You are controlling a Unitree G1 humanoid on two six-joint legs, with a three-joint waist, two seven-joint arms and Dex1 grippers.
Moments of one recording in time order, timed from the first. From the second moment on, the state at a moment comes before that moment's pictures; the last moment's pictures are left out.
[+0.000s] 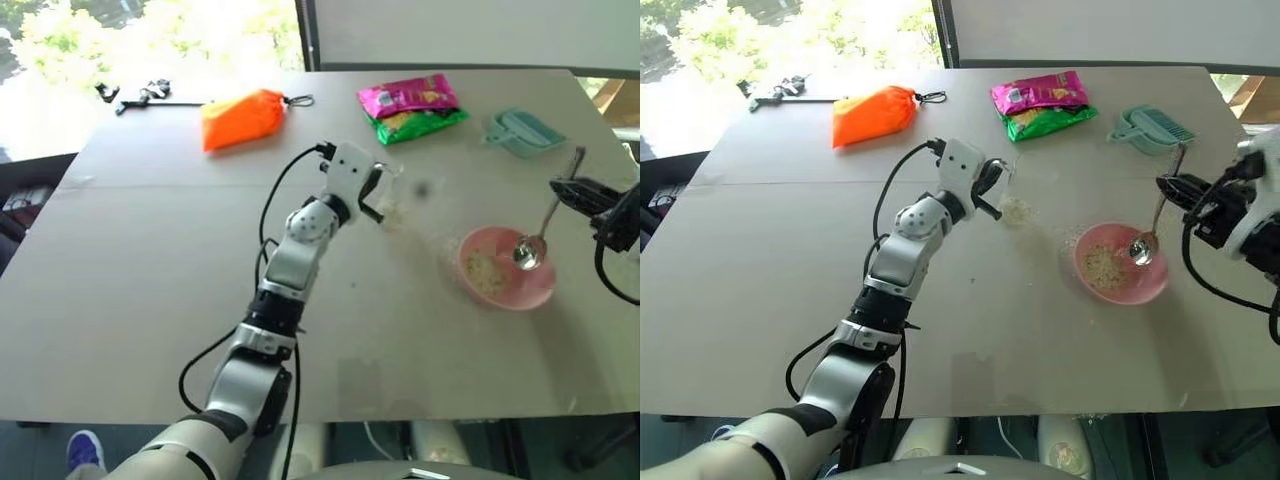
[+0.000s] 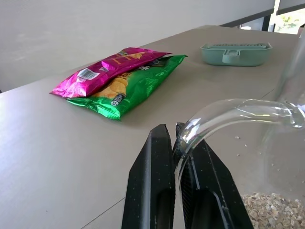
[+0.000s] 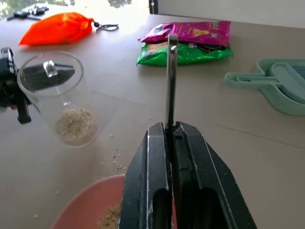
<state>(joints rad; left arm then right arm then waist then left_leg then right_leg) -0.73 0.07 -0.12 0.28 0.02 0.20 -0.36 -0.21 -0.89 -0.56 -0.49 0.98 0.98 0.42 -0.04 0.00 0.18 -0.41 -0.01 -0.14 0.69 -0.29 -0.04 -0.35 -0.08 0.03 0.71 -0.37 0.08</state>
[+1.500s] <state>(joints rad) -0.55 0.08 -0.08 -0.01 -0.04 0.32 -0.29 -0.76 -0.45 -0.22 -0.18 1.27 0.83 0.04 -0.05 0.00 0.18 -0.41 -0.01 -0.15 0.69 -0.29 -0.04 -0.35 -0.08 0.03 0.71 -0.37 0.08</state>
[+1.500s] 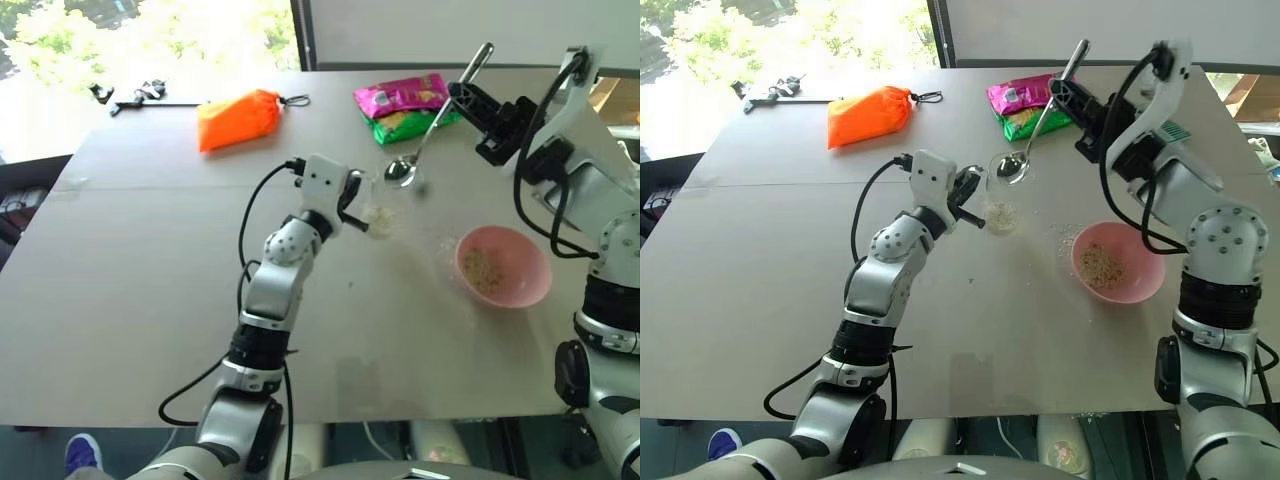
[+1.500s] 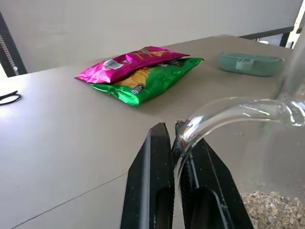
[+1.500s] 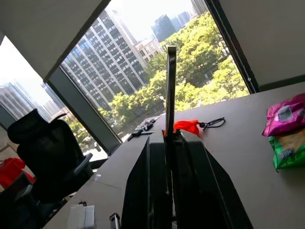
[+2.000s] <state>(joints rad) -0.48 0.06 0.00 -0.04 -0.08 0.36 -0.22 -0.72 -0.37 0.06 -0.19 0.79 0.65 0.31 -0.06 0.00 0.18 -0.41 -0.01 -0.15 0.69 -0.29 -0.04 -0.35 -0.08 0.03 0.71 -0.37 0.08</state>
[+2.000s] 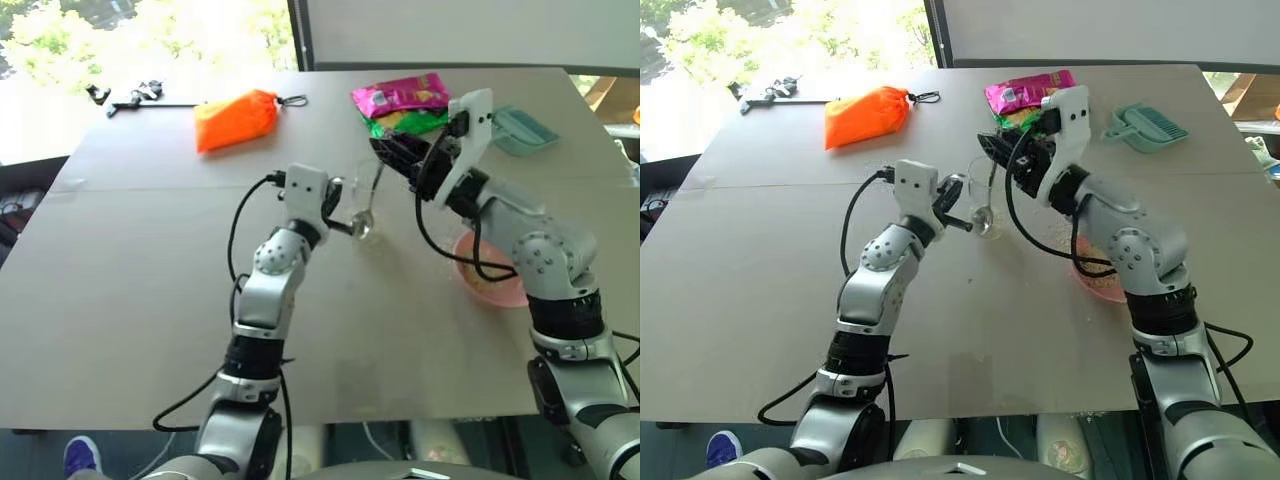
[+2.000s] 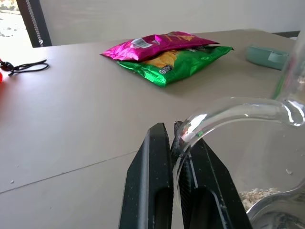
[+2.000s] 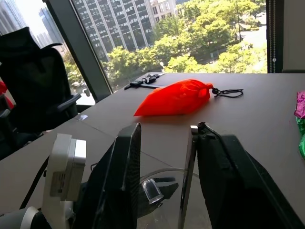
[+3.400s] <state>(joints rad) 0.18 0.42 0.35 -0.48 -0.50 0.40 -0.49 0.36 -0.72 -0.71 -0.25 0.69 0.24 1.03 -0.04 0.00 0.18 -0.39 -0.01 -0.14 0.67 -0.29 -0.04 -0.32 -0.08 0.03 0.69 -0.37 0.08</state>
